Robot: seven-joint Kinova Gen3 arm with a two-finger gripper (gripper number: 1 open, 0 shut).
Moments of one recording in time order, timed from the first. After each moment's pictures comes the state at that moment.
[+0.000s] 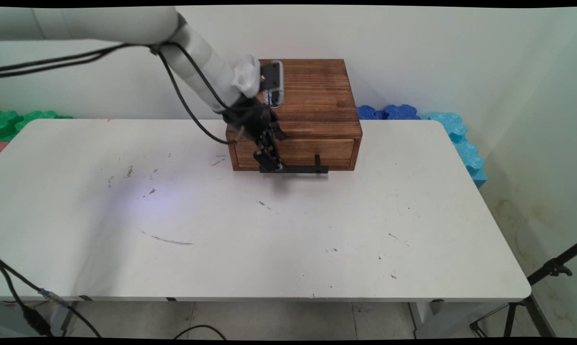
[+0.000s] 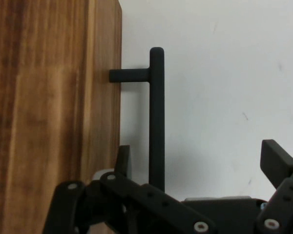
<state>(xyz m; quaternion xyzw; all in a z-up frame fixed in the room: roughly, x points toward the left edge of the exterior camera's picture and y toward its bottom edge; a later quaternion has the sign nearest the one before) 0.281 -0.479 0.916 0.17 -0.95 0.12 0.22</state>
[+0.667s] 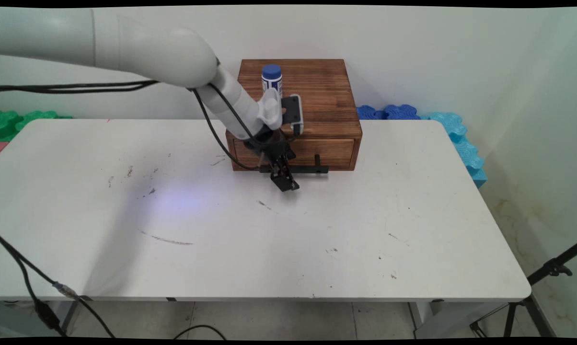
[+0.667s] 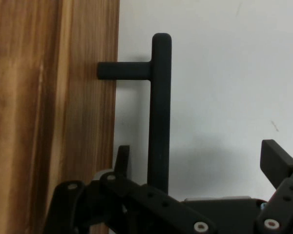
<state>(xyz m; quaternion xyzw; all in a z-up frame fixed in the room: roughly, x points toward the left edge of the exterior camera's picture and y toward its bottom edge) 0.249 -0.491 0.853 0.18 -0.96 0.13 0.20</state>
